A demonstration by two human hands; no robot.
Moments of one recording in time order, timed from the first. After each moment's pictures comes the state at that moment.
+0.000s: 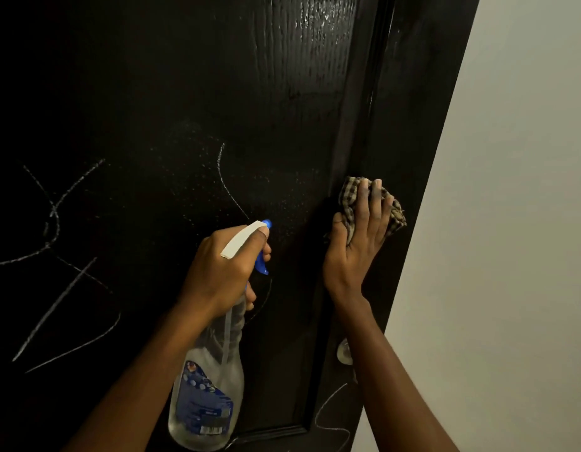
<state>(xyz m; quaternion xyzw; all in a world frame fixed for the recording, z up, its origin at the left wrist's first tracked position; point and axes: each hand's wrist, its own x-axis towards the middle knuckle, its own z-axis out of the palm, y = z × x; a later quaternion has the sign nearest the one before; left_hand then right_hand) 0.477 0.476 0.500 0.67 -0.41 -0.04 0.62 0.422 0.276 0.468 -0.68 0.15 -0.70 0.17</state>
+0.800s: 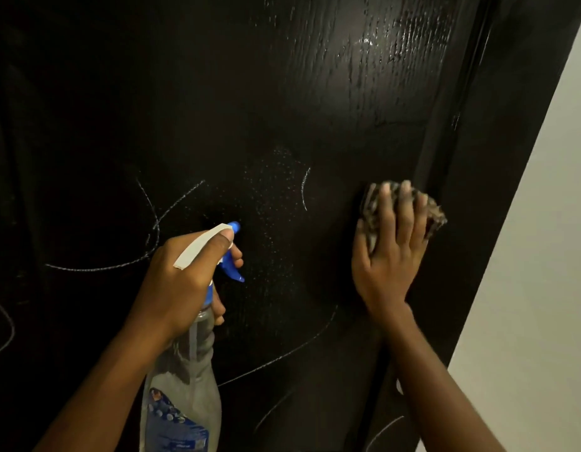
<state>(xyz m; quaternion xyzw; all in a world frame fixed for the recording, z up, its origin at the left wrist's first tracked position) 0.518 0.591 0.513 0.67 -0.34 0.03 0.65 0.454 0.308 0.483 -0.72 0.16 -0.67 -0.07</state>
